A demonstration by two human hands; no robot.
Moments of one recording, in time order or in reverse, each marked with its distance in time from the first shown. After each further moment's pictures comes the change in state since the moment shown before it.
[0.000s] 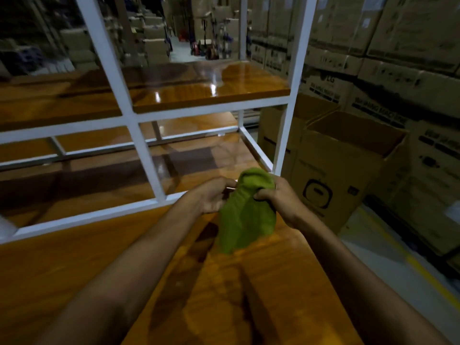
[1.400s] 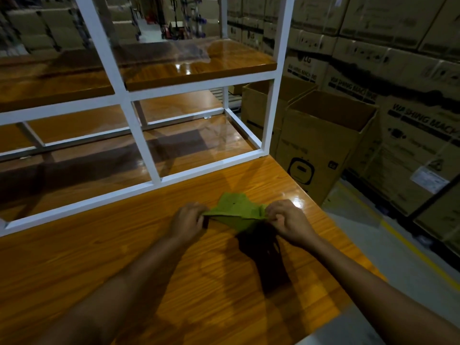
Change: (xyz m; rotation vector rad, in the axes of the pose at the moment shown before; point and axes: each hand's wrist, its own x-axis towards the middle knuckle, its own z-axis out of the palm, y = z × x) left_hand -0.022 -0.157 -0.094 1.241 0.363 0.774; right_hand -0.098 0.118 -0.005 -0.747 0.079 -0.204
